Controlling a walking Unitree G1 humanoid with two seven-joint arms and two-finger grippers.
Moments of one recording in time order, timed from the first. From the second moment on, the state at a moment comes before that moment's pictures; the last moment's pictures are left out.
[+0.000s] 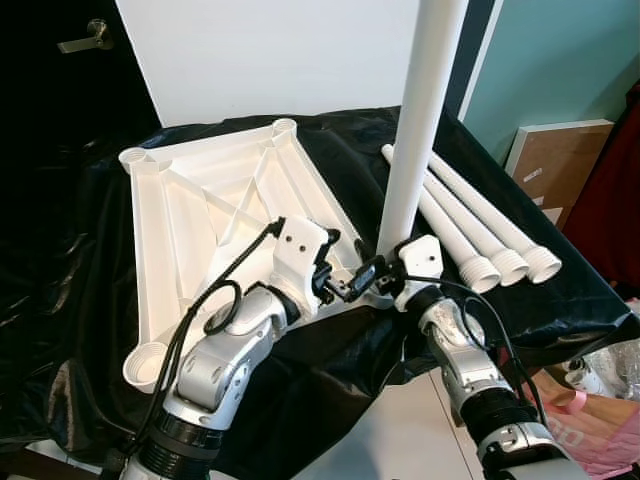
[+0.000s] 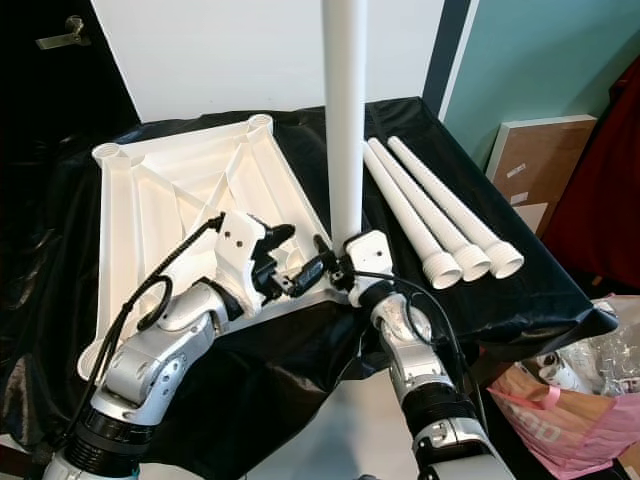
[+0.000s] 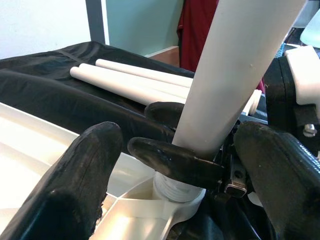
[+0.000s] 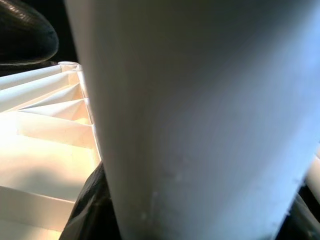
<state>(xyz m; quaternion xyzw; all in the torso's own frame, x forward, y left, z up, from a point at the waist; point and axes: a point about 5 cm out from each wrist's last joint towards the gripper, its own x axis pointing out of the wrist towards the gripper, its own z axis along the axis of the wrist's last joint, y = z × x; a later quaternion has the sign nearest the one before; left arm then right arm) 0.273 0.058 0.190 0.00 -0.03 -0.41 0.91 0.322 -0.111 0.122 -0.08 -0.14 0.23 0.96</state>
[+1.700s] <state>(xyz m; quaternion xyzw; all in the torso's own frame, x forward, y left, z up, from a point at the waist) 0.270 0.059 0.194 0.00 -0.03 -0.42 0.91 0.337 -0.104 0.119 0.01 -0.09 0.21 0.97</state>
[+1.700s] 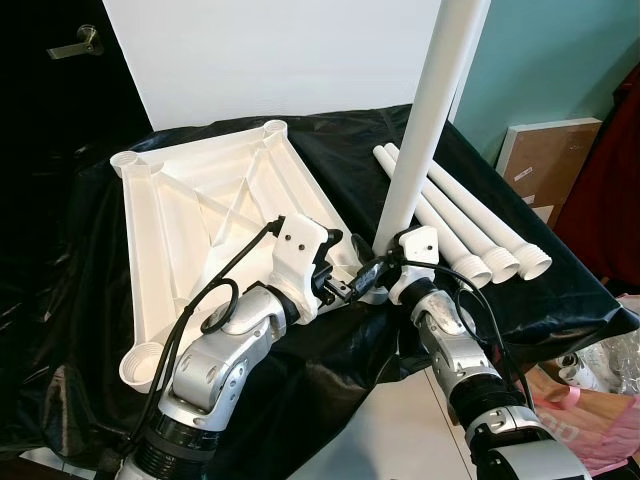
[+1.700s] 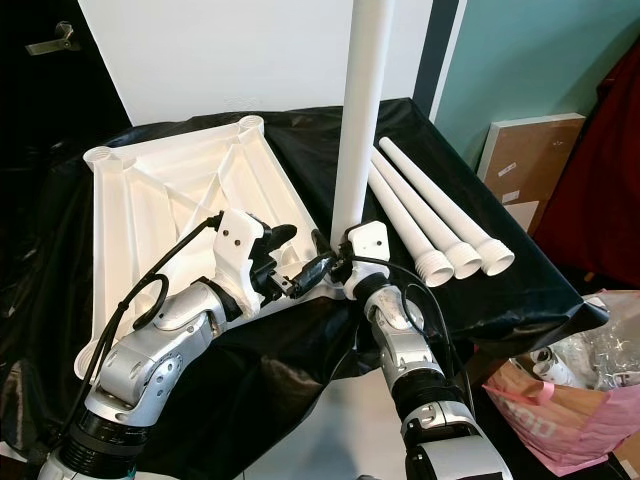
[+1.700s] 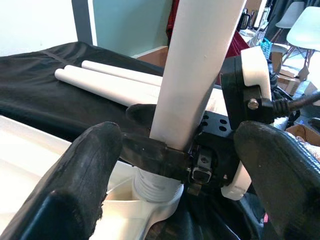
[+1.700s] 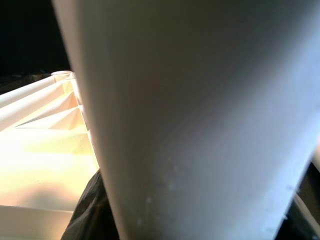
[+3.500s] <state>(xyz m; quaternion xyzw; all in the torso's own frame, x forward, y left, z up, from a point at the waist) 0.285 0.075 0.227 -0.02 -0.09 -0.40 0.91 0.347 -0.140 0.178 -0.04 -0.10 0.21 0.97</state>
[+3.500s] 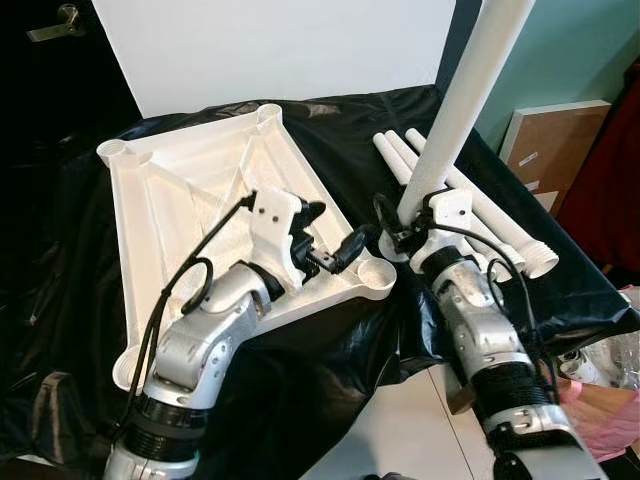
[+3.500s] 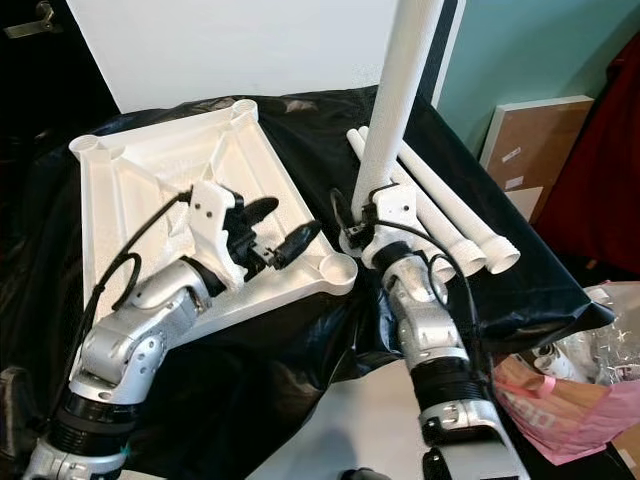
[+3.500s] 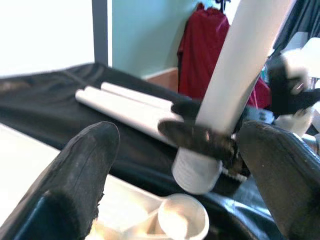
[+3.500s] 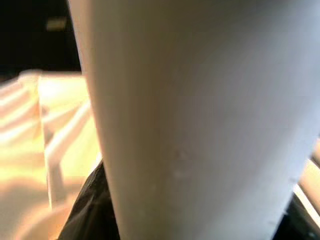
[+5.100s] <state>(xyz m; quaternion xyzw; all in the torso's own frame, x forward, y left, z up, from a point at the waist) 0.299 0.028 0.279 -0.15 -0.09 -0.61 0.77 0.309 -0.139 0.179 -0.10 0.03 0.57 0.81</state>
